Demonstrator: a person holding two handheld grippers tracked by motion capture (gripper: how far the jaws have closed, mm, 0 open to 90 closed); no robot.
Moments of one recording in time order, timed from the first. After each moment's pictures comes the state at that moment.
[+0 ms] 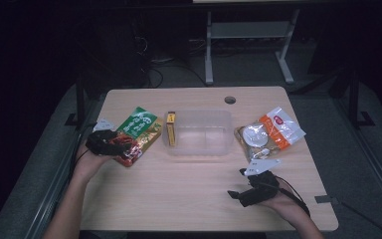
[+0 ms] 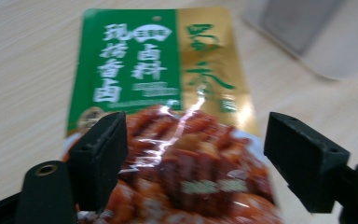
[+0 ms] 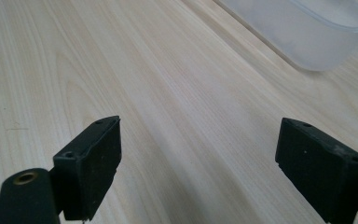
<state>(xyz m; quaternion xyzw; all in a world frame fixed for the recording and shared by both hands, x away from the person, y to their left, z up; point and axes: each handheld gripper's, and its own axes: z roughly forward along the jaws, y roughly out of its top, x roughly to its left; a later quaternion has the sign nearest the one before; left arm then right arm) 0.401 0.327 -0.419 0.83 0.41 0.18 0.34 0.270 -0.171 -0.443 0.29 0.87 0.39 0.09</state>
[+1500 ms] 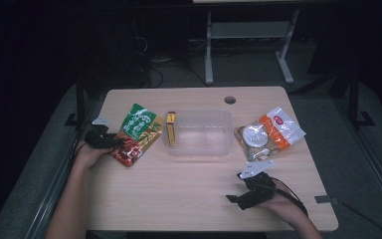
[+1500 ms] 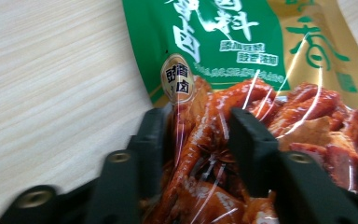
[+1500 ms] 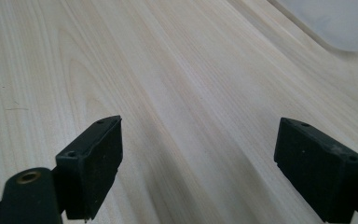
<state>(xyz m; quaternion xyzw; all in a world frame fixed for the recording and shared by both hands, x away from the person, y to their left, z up) 0.441 0.360 -0.461 0.83 0.43 0.16 0.32 0.271 -0.165 -0.454 0.28 0.89 0.36 0.07</state>
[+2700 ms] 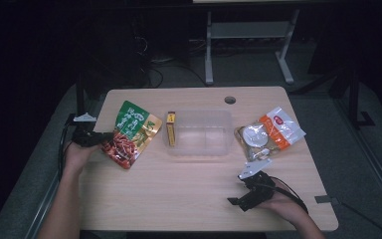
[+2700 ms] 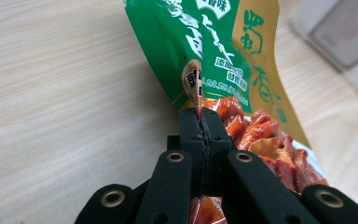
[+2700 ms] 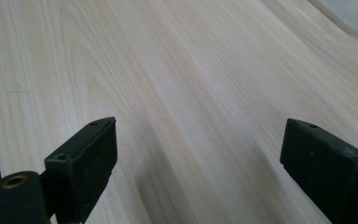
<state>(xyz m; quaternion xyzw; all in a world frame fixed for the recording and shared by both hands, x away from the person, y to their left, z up) 0.419 0.385 -0.426 0.80 0.45 0.12 0.38 0.276 -0.166 -0.457 0.27 0.90 0.34 0.04</state>
